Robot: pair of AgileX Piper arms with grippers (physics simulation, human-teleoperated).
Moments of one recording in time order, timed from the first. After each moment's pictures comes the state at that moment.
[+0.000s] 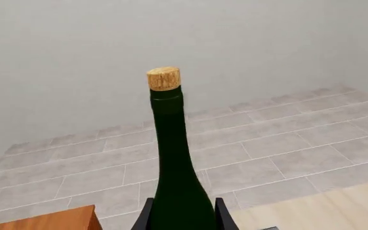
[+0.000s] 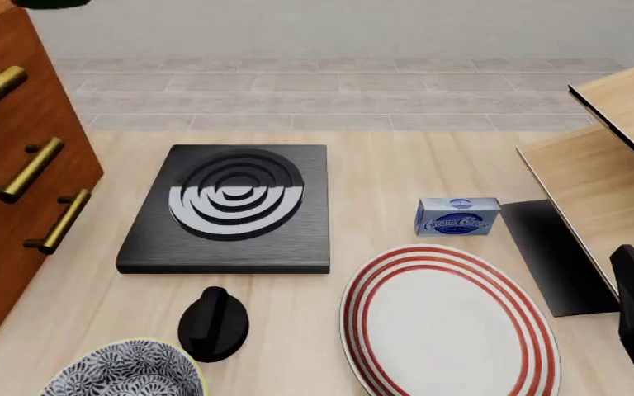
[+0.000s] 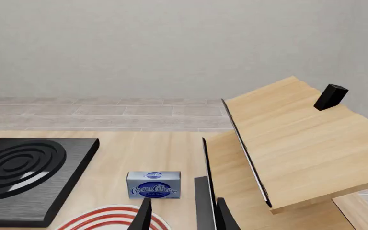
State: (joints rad) left arm -0.15 1.21 -1.31 0.13 0.14; right arm 0.00 0.01 0.00 0.00 -0.01
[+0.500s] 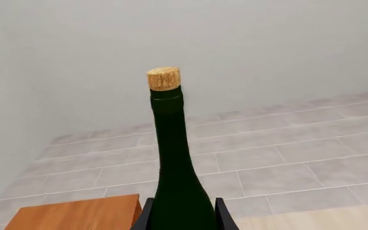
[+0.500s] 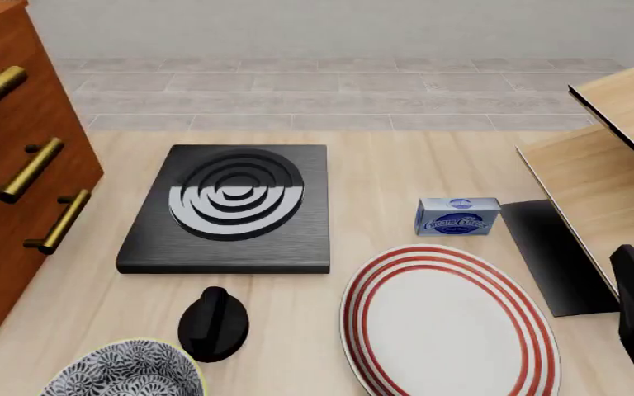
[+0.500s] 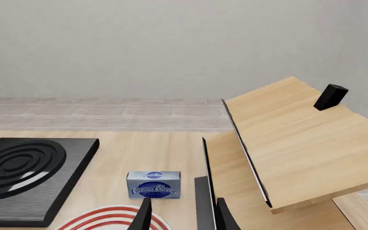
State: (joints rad) left arm -0.01 1.17 -1.31 0.16 0.17; right arm 0.00 0.01 0.00 0.00 -0.01
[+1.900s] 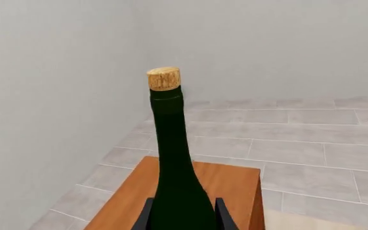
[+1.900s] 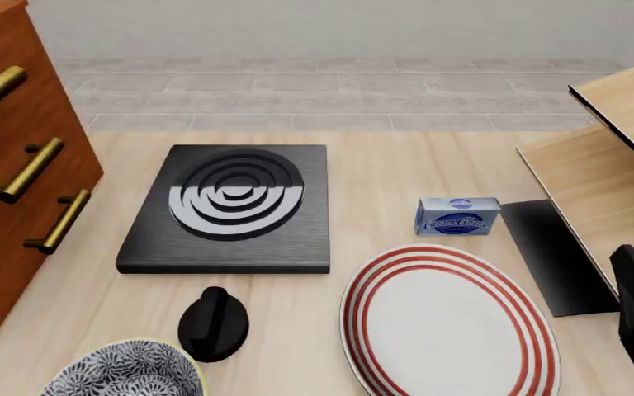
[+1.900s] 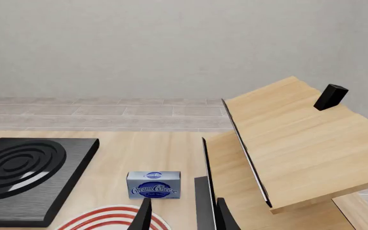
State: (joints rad) left arm 0.41 1.22 -1.22 0.03 0.24; right arm 0.00 0.01 0.00 0.00 -0.01
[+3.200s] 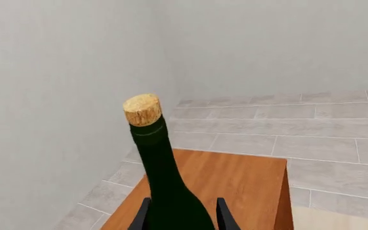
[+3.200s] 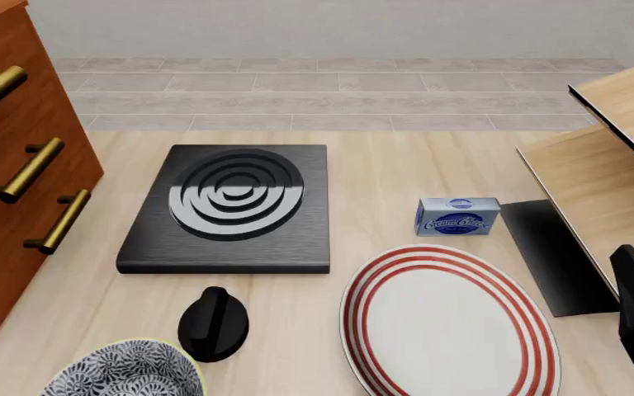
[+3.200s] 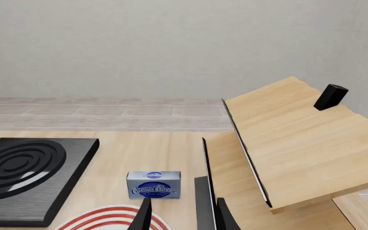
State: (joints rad) left arm 0.49 1.19 -1.14 -0.03 0.30; right arm 0.00 0.01 0.00 0.00 -0.01
